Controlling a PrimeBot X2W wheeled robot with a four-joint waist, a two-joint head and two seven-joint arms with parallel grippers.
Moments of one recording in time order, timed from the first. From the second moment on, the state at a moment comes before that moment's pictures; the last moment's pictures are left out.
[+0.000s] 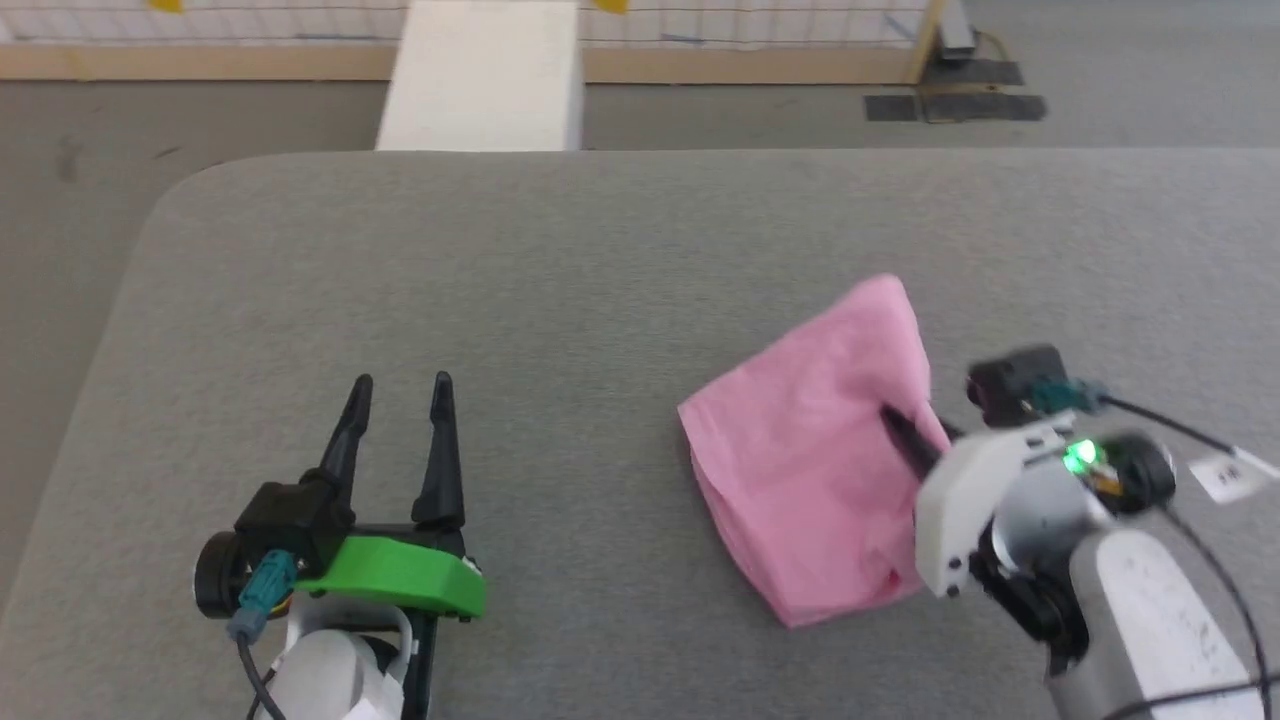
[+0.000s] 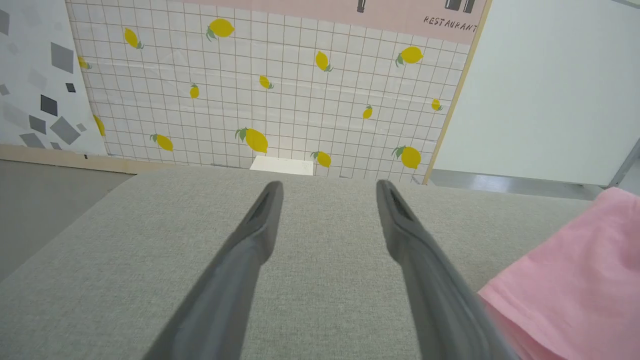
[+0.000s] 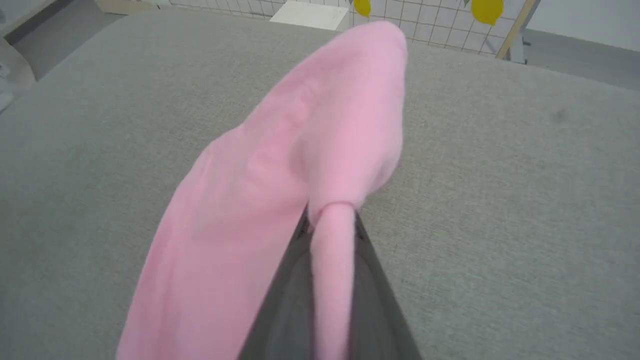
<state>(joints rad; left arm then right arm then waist) -0.12 0.05 -0.08 0.09 -0.20 -0.04 -0.26 -0.25 -0.13 0.16 0.12 0.24 0.13 0.46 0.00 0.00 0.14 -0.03</state>
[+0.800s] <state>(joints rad) -0.28 0.10 -0.10 0.04 -0.08 -0.09 -0.26 -0.66 -0.46 0.35 0.42 0.25 0.13 0.37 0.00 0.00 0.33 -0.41</state>
